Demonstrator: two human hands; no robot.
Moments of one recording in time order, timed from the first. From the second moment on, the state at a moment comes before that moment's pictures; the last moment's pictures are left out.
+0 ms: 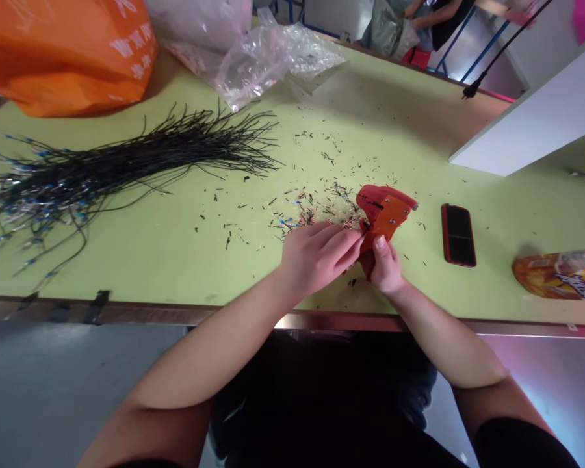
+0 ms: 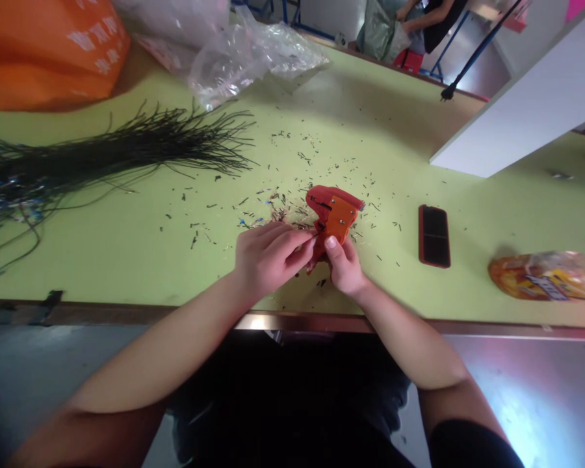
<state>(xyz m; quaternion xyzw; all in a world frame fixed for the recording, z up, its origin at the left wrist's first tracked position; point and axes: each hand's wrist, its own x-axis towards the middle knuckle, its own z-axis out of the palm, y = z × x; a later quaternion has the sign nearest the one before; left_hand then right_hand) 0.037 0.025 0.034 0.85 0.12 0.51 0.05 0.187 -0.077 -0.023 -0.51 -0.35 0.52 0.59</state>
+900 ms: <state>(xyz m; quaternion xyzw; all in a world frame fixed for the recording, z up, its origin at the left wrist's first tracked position) 0.030 0.058 0.032 0.81 0.23 0.51 0.19 0.196 -0.070 0.020 -0.32 -0.39 0.66 0.55</state>
